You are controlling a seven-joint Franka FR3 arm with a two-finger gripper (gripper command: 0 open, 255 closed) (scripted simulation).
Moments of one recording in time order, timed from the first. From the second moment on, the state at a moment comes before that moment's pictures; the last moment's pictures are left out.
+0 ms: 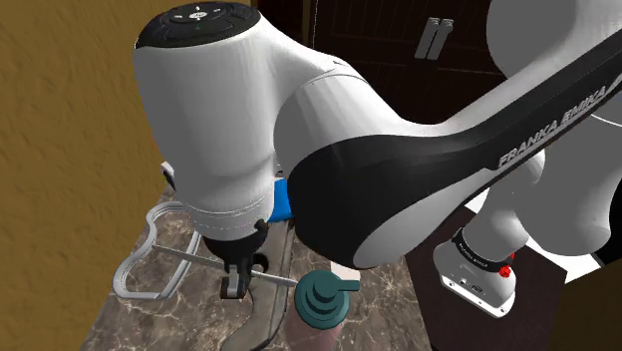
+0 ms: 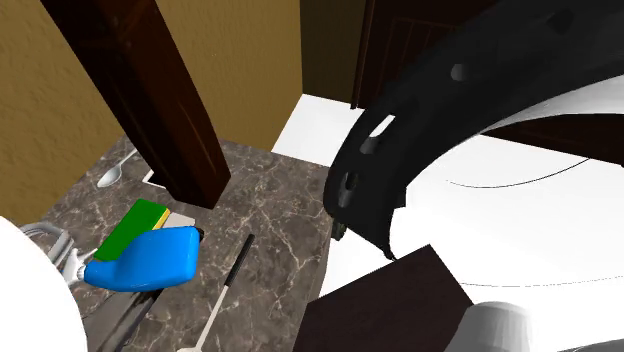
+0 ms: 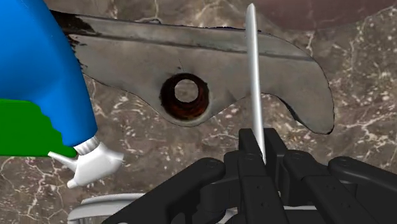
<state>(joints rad) 0.69 0.12 0.41 -1.88 -0.06 2.02 0.26</state>
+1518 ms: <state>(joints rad) 0.87 0.52 0.42 -1.52 -0.23 2.02 0.48</state>
